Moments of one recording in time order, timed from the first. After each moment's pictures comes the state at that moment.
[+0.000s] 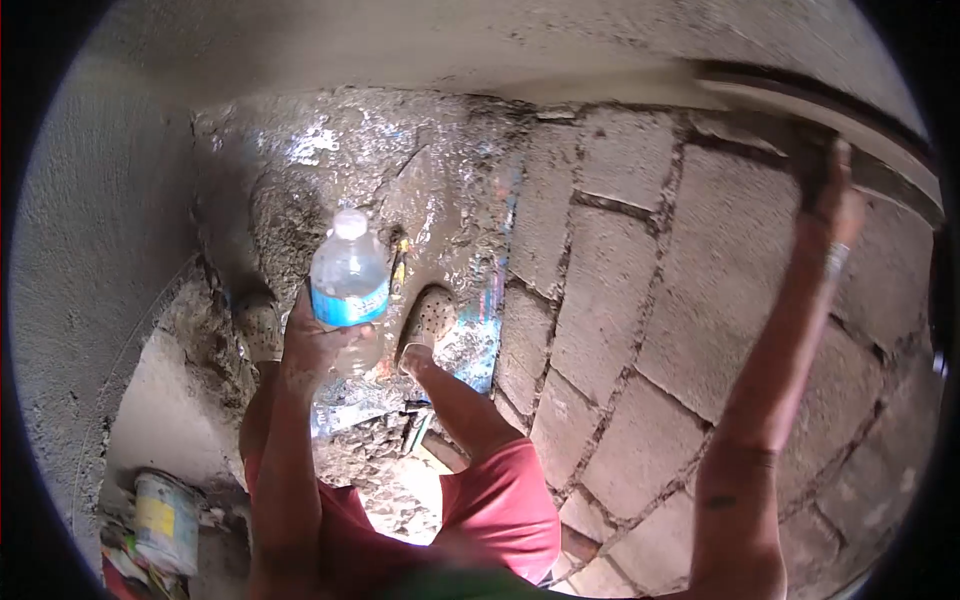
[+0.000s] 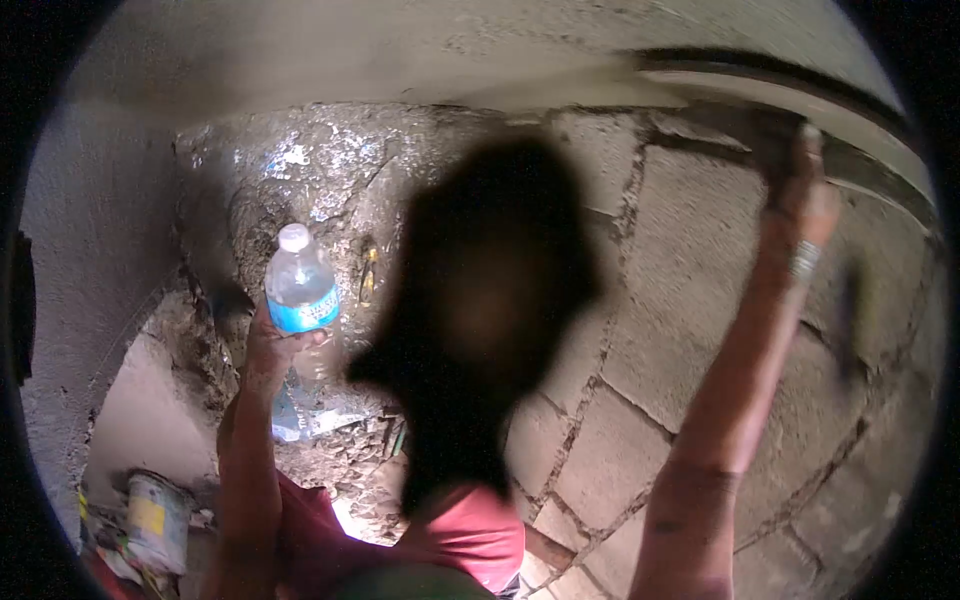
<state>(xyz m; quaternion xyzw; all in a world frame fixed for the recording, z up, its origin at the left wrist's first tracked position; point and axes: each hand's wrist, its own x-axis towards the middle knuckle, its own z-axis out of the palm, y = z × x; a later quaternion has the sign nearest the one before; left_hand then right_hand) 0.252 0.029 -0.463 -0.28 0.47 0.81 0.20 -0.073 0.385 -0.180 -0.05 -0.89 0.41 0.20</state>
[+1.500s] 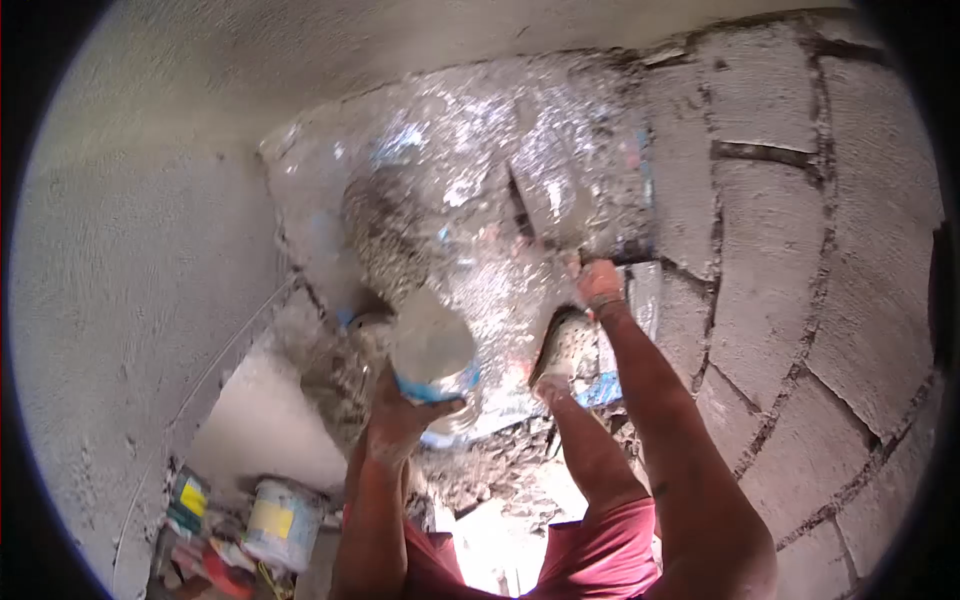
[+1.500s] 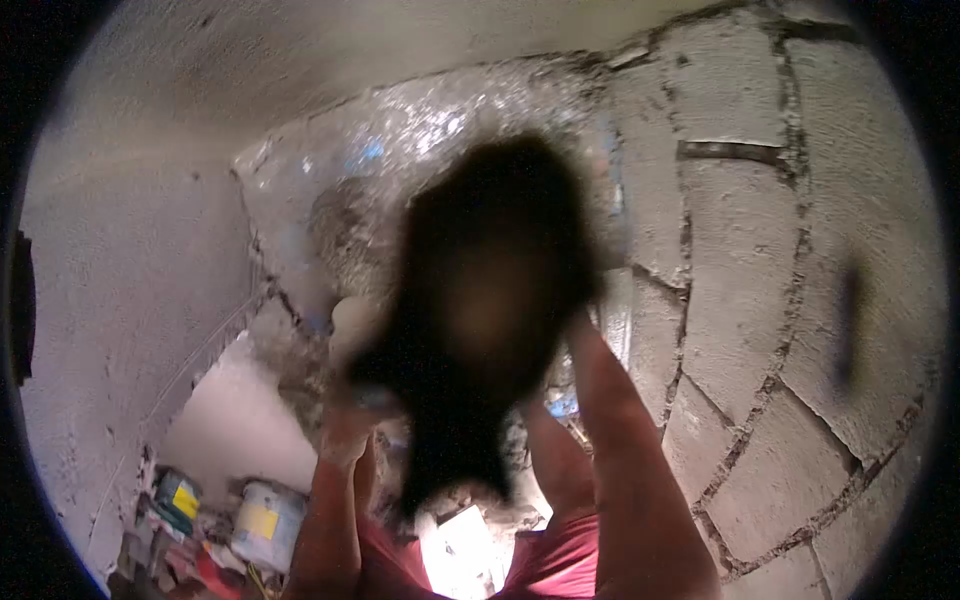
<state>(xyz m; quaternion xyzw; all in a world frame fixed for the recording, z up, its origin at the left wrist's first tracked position) 0.330 0.004 -0.481 -0.34 0.60 0.64 0.33 0.273 0.377 -0.706 -0.07 -0.93 0.14 -0.33</state>
